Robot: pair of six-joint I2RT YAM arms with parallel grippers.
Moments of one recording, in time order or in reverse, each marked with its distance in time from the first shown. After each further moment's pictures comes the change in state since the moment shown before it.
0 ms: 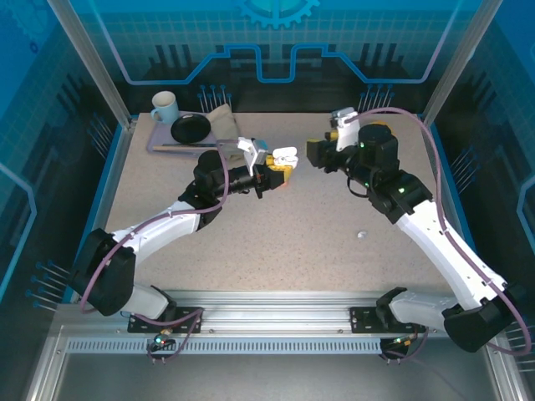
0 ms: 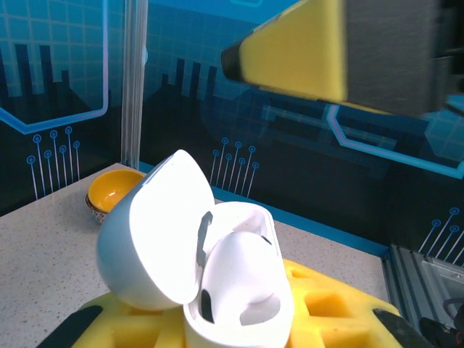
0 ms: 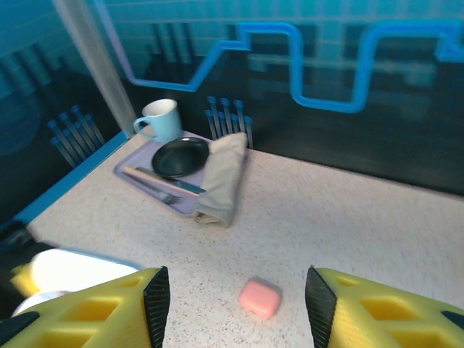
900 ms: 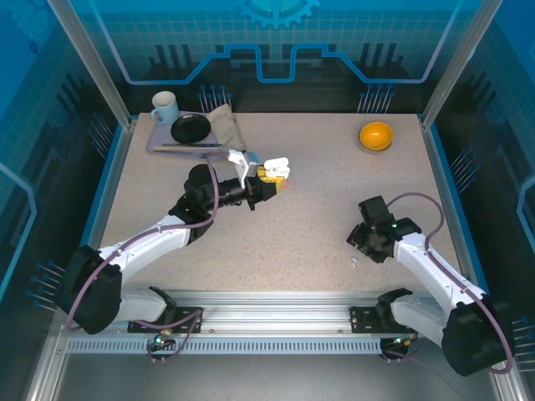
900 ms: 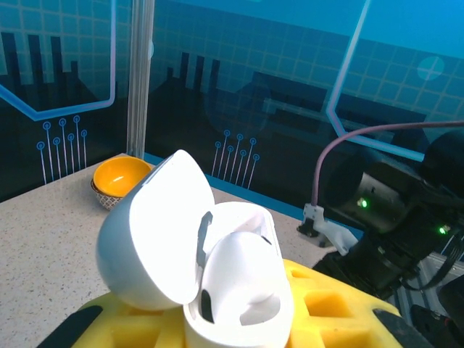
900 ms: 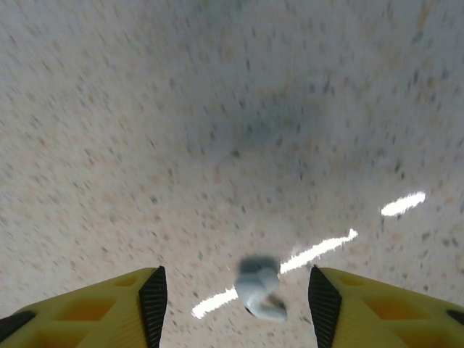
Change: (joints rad) left arm -0.009 -0.139 -0.143 -0.001 -0.037 -0.001; right arm -0.164 -0.150 -0.665 -0.445 0.091 0.753
